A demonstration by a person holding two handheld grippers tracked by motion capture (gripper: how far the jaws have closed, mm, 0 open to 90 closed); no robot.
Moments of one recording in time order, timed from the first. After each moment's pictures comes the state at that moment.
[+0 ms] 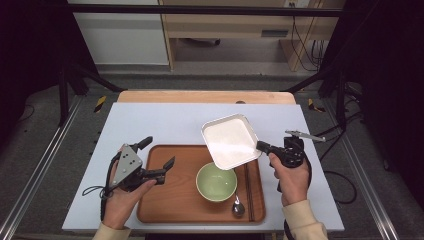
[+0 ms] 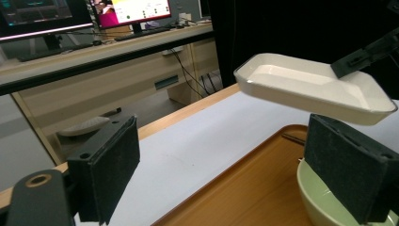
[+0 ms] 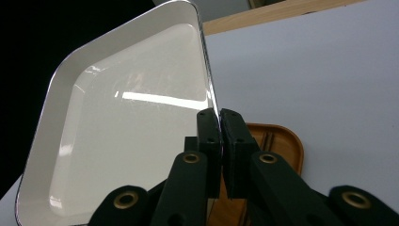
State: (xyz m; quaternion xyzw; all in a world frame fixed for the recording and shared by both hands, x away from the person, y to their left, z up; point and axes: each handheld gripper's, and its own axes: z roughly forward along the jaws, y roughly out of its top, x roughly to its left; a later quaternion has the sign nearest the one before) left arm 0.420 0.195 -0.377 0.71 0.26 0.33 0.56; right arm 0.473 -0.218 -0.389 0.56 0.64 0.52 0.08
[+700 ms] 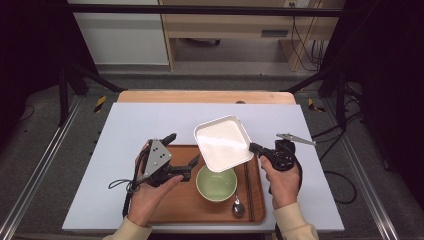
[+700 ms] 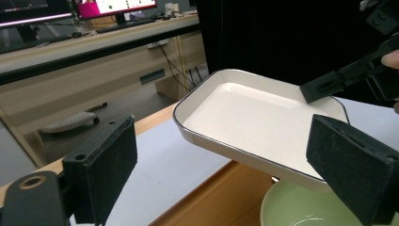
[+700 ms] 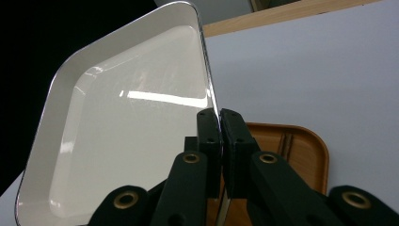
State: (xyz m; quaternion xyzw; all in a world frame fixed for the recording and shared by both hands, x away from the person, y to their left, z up) left arm 0.427 0.140 -0.369 0.73 0.27 0.32 0.55; right arm 0.469 -0.196 -0.397 0.55 0.64 0.52 0.10
